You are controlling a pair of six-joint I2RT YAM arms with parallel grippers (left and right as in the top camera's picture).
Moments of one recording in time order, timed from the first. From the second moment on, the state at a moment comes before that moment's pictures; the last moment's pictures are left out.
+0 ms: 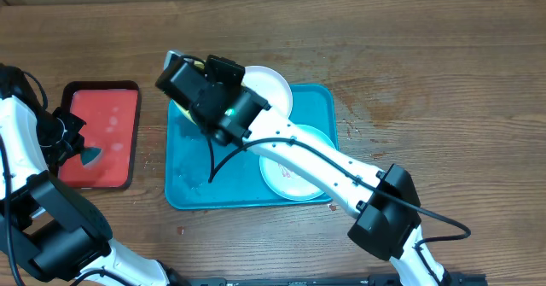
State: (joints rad) left arm 0.60 1.87 1.57 -1.21 0.00 -0.46; right arm 0.94 2.17 2.14 -0.82 0.64 -0.40
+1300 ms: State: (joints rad) left arm 0.60 1.87 1.57 -1.19 0.03 -0.46; right arm -0.25 2.13 1.65 -0.87 -0.42 0.13
